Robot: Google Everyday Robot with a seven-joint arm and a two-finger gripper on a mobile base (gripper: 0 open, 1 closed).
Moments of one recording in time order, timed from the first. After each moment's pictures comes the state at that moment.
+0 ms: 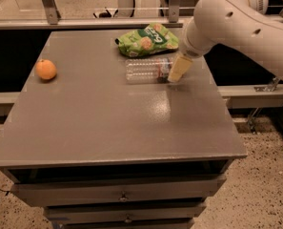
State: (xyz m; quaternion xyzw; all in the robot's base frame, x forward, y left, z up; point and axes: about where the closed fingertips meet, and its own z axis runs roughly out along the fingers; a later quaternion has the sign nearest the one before) arm 0.703 -0.127 0.880 -0.57 0.73 -0.15 0.35
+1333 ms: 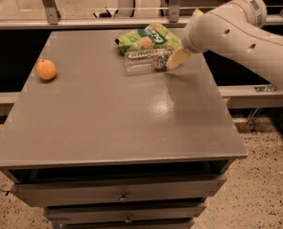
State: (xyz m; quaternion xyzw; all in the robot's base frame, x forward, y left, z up) arm 0.747 -0.150 0.898 -0.47 0.74 -0.17 0.44
